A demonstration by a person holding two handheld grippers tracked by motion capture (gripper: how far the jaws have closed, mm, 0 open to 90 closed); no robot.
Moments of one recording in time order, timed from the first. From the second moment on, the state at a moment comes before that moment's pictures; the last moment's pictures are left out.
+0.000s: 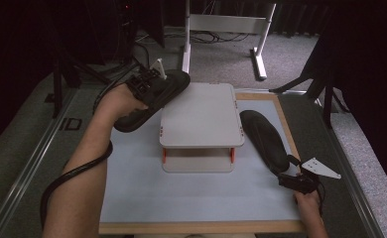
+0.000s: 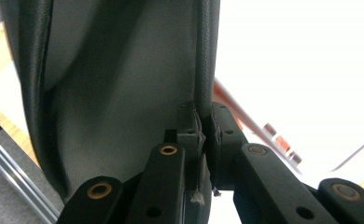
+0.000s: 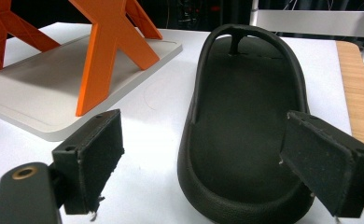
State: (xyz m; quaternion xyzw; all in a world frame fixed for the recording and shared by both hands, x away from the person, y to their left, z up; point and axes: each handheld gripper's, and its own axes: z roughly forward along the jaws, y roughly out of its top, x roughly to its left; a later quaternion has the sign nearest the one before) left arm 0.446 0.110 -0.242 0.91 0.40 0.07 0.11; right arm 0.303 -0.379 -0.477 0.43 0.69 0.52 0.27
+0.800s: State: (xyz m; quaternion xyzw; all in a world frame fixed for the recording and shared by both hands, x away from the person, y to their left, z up) left arm 0.453 0.074 -0.238 0.92 0.38 0.08 0.11; right arm 0.303 -0.380 -0.477 0.43 0.69 0.52 0.27
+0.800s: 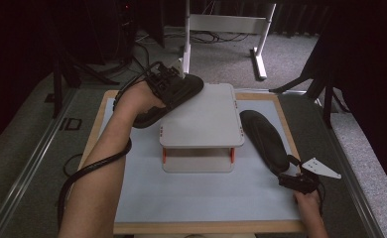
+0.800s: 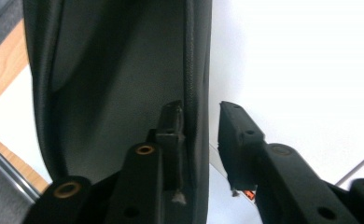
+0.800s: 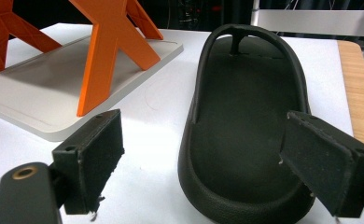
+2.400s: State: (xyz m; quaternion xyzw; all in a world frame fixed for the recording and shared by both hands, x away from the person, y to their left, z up) left arm 0.443 0.176 -0.272 0.87 0.44 0.09 0.19; right arm 0.304 -0.379 -0.477 0.43 0.69 0.52 0.26
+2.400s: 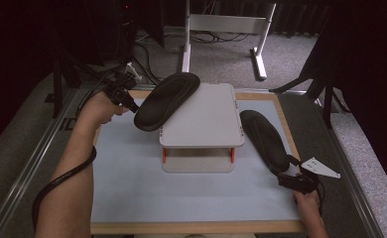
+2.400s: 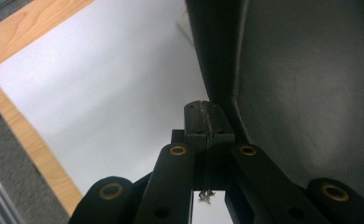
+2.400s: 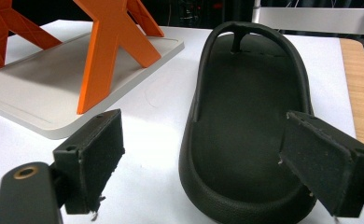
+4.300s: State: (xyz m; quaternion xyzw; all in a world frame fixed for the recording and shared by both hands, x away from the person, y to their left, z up) left arm 0.387 0.202 -0.332 0.85 0.40 0.12 0.32; right arm 0.304 -0.378 -0.477 0.43 0.70 0.51 0.26
